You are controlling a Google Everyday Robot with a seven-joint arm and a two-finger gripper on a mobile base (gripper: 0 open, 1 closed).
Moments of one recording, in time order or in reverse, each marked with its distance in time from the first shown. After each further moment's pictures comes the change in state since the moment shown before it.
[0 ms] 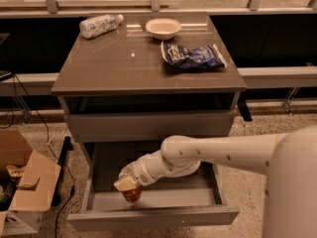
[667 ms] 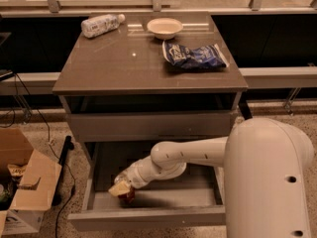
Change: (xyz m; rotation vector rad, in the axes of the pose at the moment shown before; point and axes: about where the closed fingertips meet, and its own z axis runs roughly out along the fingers) arm 0.034 -0.035 0.072 -0.035 0.033 0.048
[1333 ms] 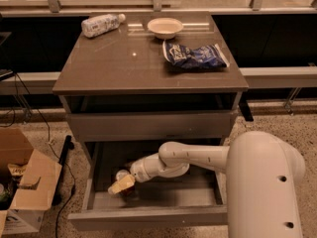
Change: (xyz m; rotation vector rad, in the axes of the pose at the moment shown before) arm 0.001 -0.044 0.008 -0.035 -0.139 0.086
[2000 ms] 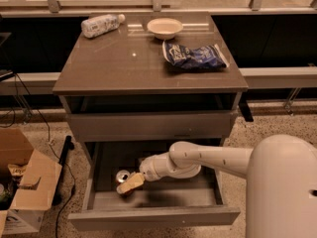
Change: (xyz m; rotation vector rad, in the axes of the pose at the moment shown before) arm -0.002 0.000 -0.045 0.081 -0.018 0.003
